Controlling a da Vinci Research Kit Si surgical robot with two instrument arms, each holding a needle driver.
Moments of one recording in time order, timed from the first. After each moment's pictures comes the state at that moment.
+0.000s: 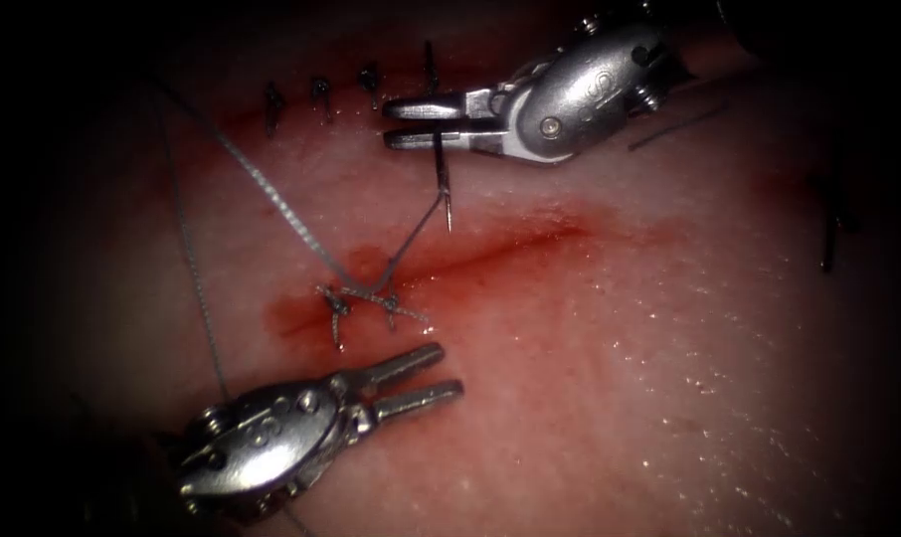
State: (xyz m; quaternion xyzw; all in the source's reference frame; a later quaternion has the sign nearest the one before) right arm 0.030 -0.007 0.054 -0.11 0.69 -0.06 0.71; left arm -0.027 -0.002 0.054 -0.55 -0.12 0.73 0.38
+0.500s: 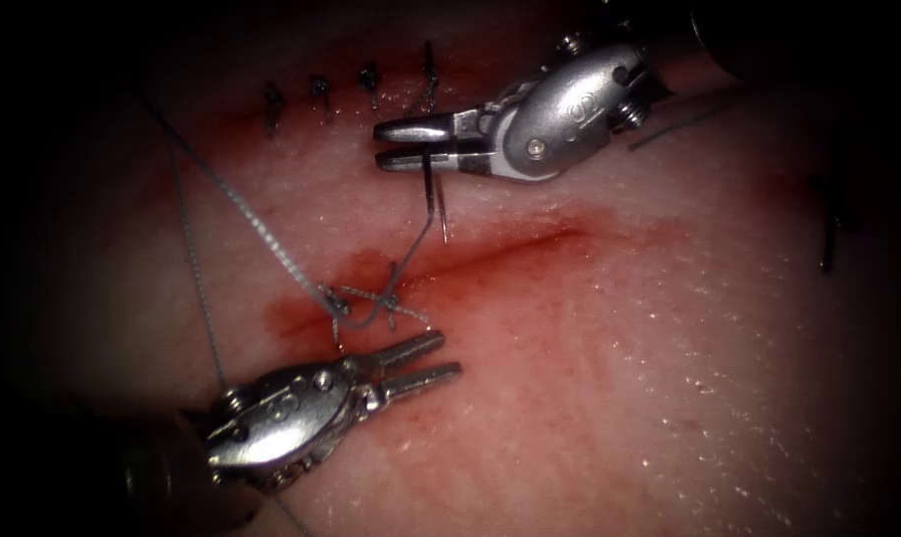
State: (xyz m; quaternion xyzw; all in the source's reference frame) right arm 0.031 -0.008 0.056 -0.12 0.68 -0.09 0.71; left arm -0.027 -0.002 0.058 -0.54 -0.13 0.73 0.39
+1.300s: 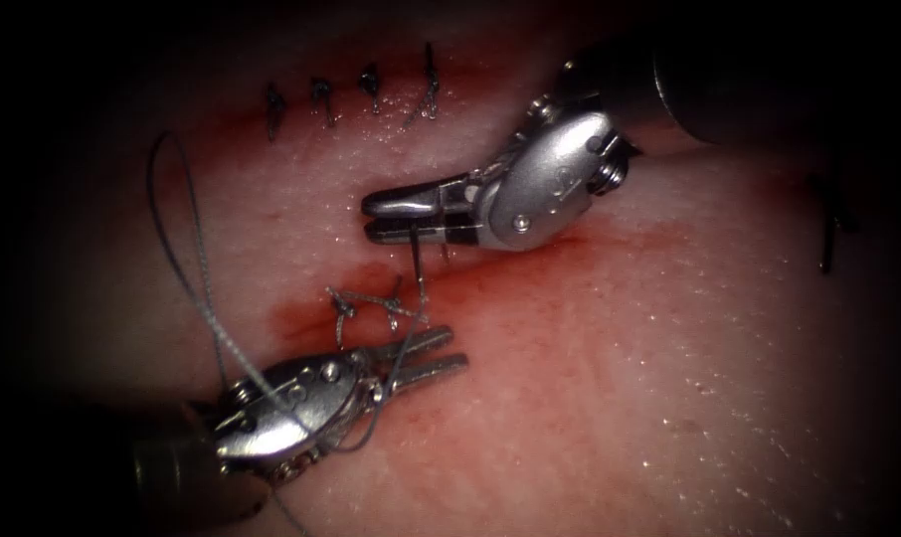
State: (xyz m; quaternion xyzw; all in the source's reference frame) right arm 0.031 -0.014 0.057 -0.13 0.68 -0.16 0.70; left arm -0.027 -0.001 0.059 -0.54 -0.14 0.73 0.40
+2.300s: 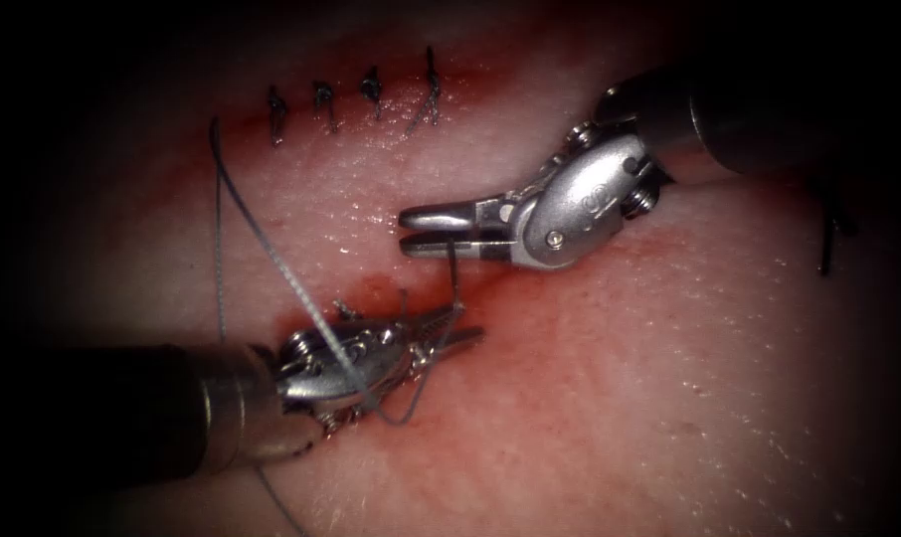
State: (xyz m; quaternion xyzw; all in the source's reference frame) right arm 0.029 -0.015 0.059 -0.08 0.67 -0.11 0.73; left arm -0.028 -0.002 0.066 -0.36 -0.10 0.84 0.40
